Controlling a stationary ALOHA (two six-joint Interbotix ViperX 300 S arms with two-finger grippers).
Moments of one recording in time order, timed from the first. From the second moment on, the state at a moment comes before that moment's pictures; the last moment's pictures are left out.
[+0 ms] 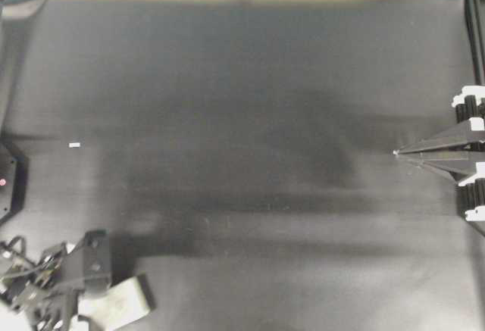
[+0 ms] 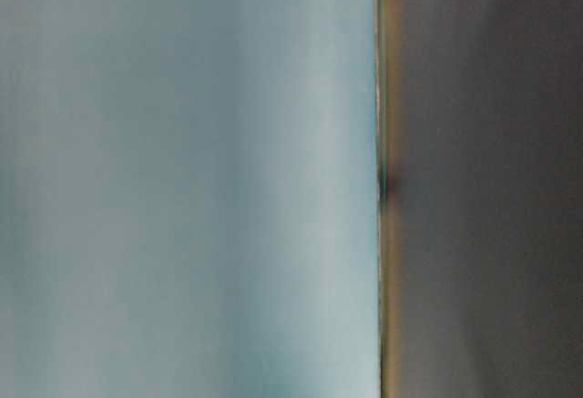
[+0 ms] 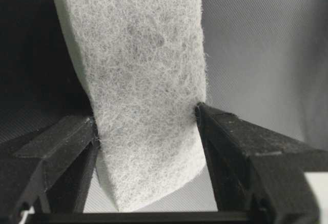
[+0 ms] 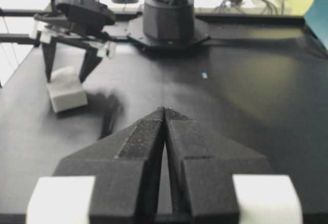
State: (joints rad) left arm -0.68 -0.09 0.96 0.04 0.15 -0.99; right arm 0.07 -1.04 1.30 0.00 -0.27 0.00
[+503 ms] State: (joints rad) left arm -0.63 -0.17 0.96 0.04 0.20 -0.90; right arm 0.07 -1.04 1.30 0.00 -0.27 0.00
